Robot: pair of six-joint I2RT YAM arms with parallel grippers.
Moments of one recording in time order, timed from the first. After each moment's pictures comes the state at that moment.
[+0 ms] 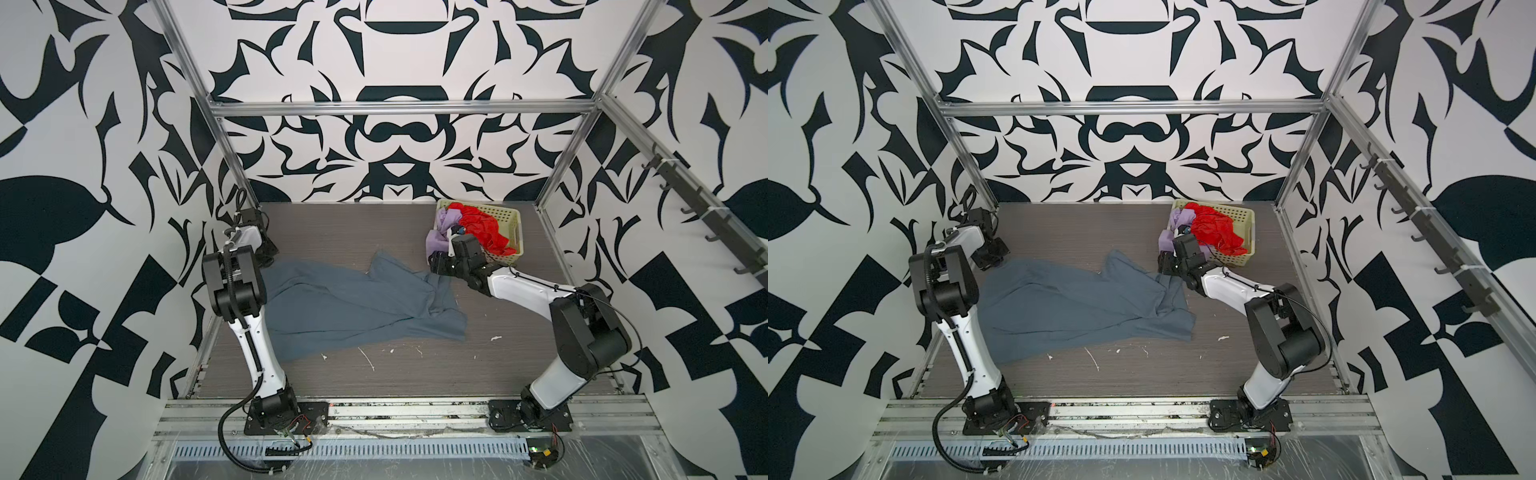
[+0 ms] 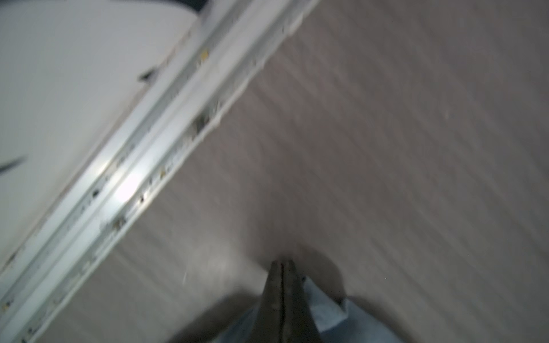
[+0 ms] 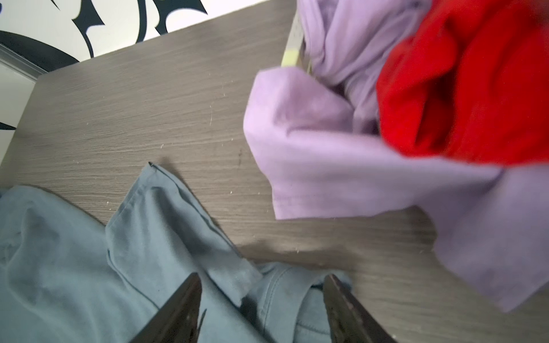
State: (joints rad) left arm 0.26 2.14 1.60 -0.68 -0.14 -0.43; right arm 0.45 1.65 0.97 -0.03 -0.02 0.51
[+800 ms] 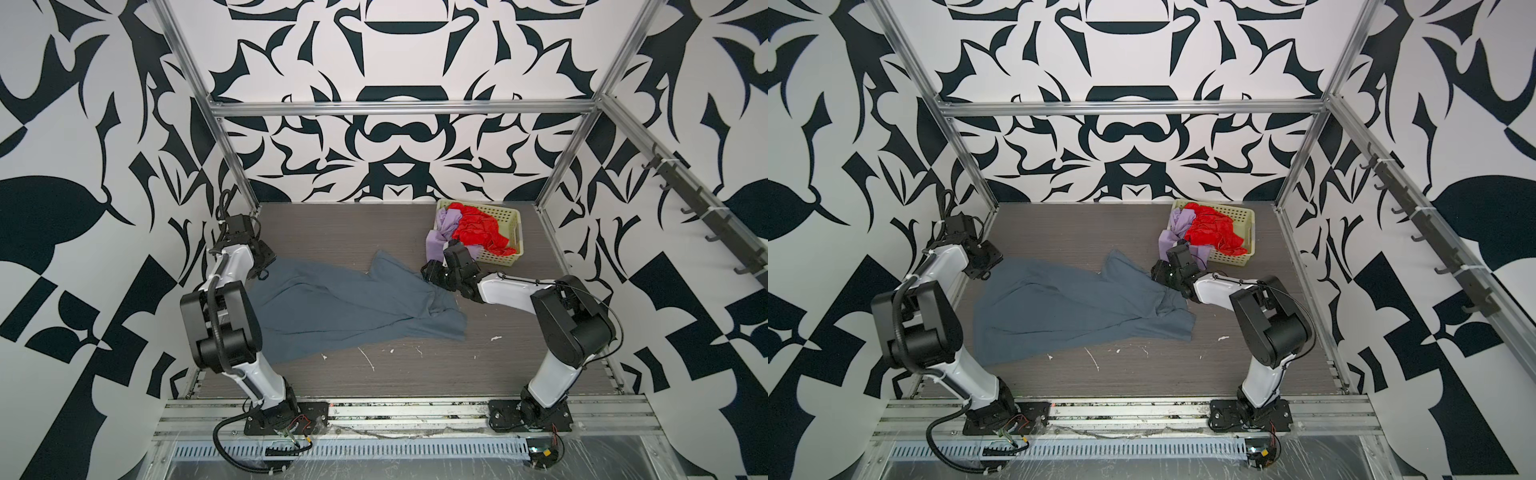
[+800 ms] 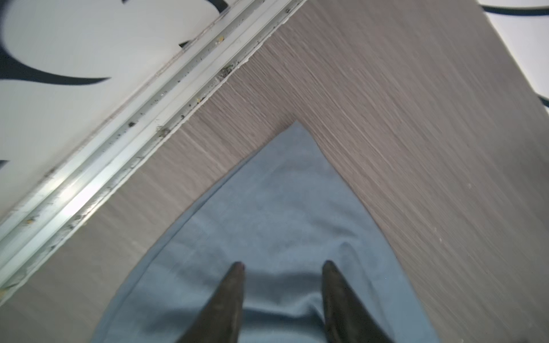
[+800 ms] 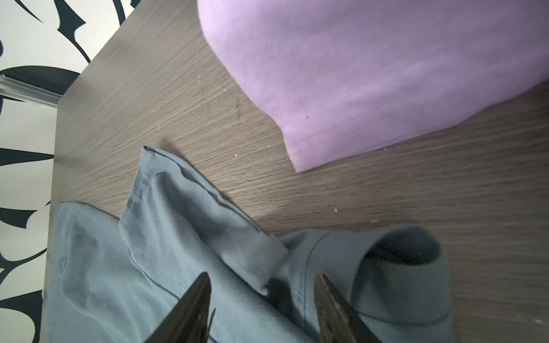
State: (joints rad) left arm 0.27 1.77 1.31 -0.58 -0.02 -0.48; right arm 0.48 1.75 0.91 0.09 -0.09 0.80
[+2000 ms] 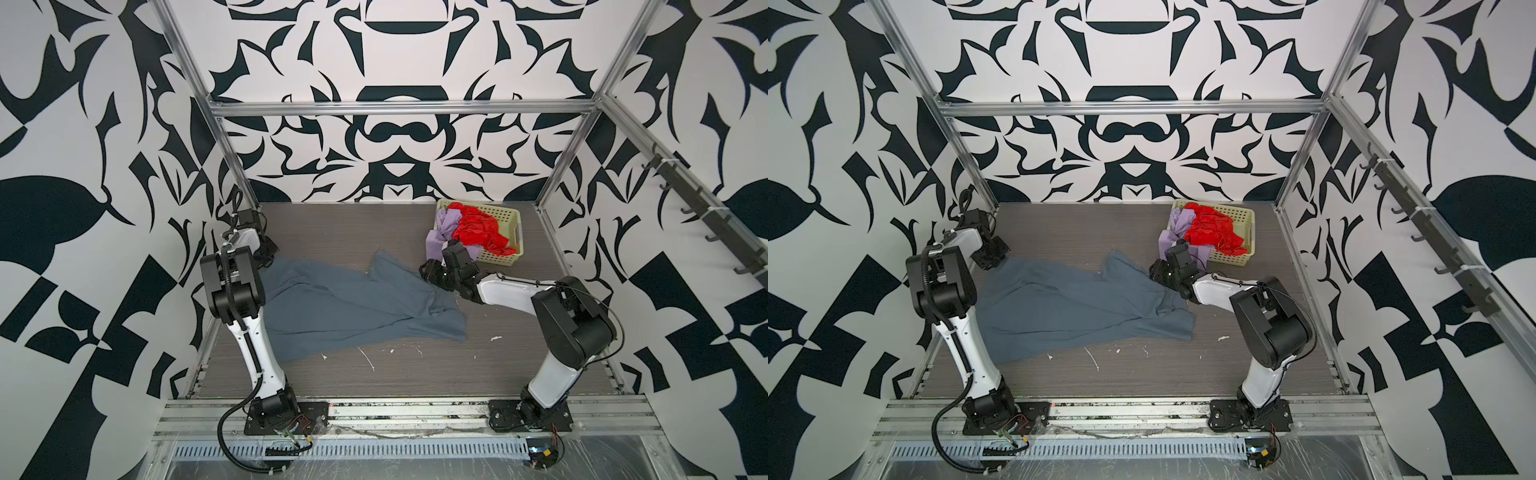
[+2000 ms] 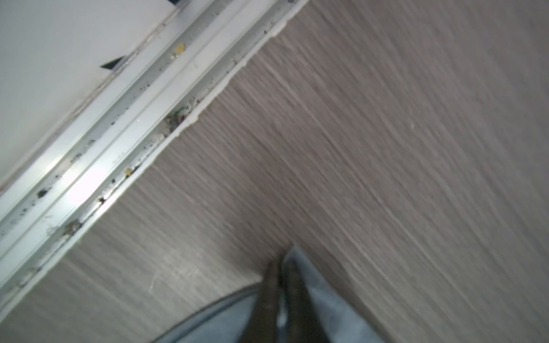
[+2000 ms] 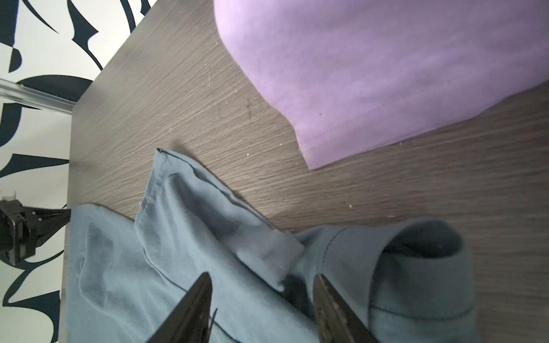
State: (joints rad) left arm 0.27 2.17 1.61 -0.61 -0.05 -0.49; right arm 0.50 1.74 0.91 0.10 -0.09 0.85
